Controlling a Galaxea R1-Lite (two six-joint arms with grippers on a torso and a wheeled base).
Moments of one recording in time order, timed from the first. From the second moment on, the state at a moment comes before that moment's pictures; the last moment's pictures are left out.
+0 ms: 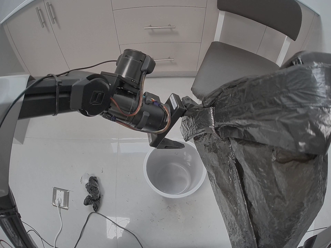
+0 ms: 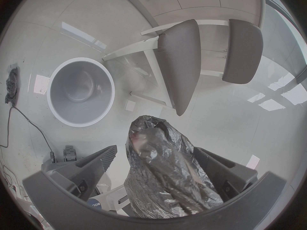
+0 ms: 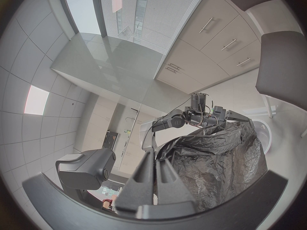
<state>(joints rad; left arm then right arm) -0.61 2.05 -1.70 0.32 -0.63 -1.00 0.78 1.22 -1.33 0.18 0.56 0.66</state>
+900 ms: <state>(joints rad) -0.61 2.04 -1.73 0.32 -0.63 -1.01 0.78 1.22 -1.34 0.18 0.53 0.65</state>
